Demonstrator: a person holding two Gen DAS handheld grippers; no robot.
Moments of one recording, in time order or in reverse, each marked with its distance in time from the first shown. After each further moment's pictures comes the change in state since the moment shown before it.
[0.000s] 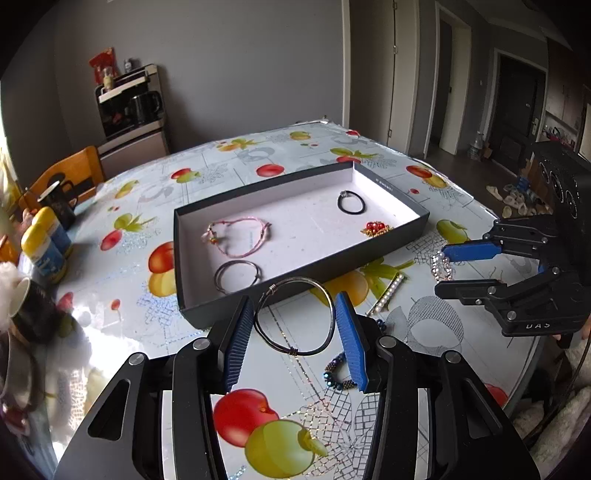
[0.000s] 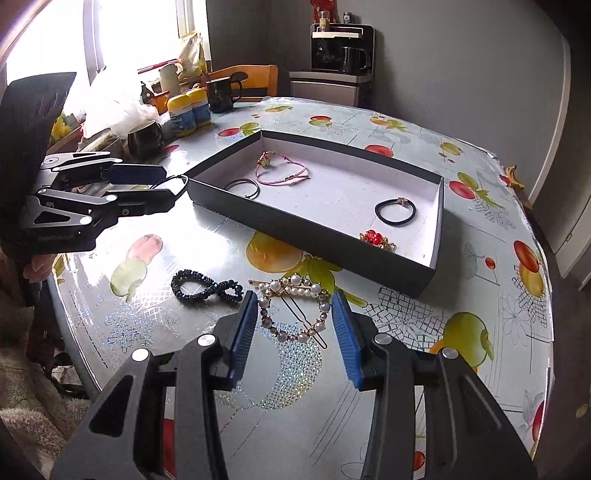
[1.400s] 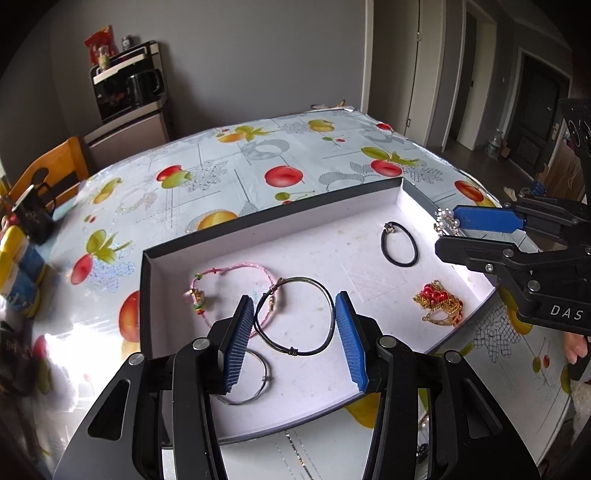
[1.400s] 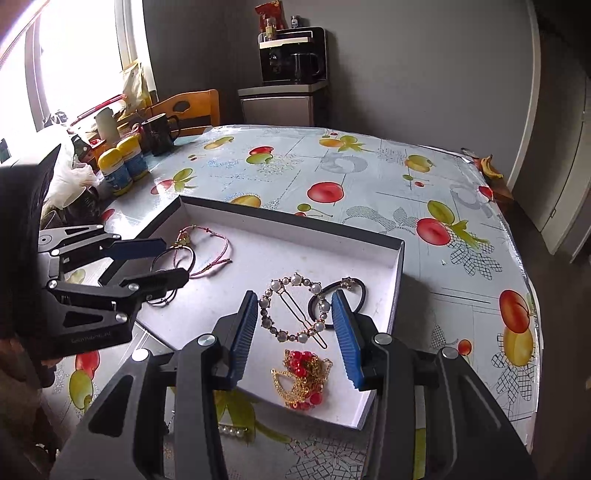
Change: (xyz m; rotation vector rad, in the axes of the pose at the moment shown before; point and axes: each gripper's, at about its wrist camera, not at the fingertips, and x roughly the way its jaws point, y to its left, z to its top) left arm 0.108 0.020 0.070 -0.048 0.092 0.028; right arm 0.058 -0.075 0.089 0.159 -0.024 -0.078
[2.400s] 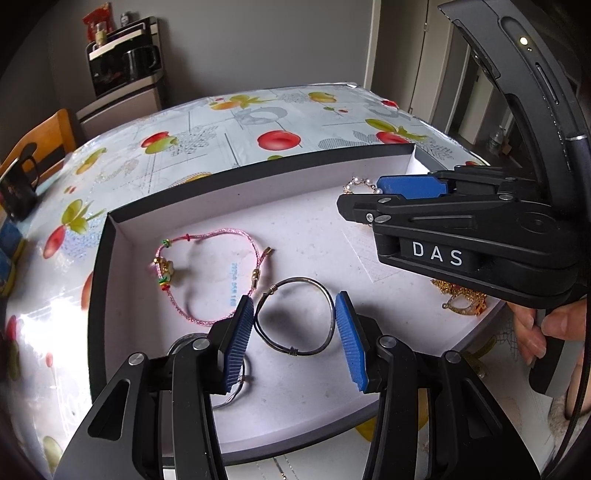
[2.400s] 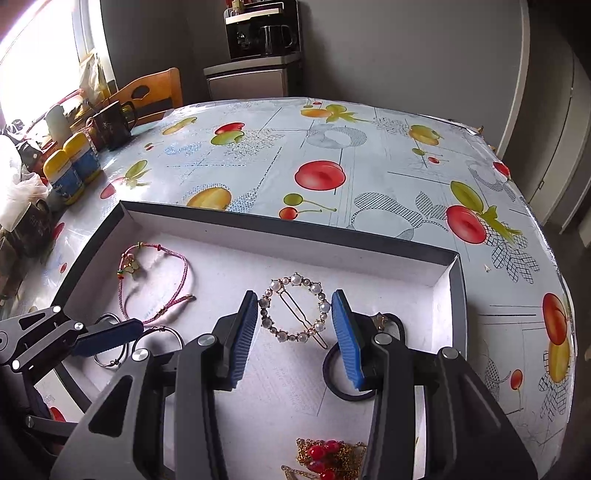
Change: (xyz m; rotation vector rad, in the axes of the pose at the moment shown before) left arm 0.039 0.001 -0.015 -0.038 0.062 -0.034; right arm 0.086 0.005 0.022 0.076 0.089 -0.079
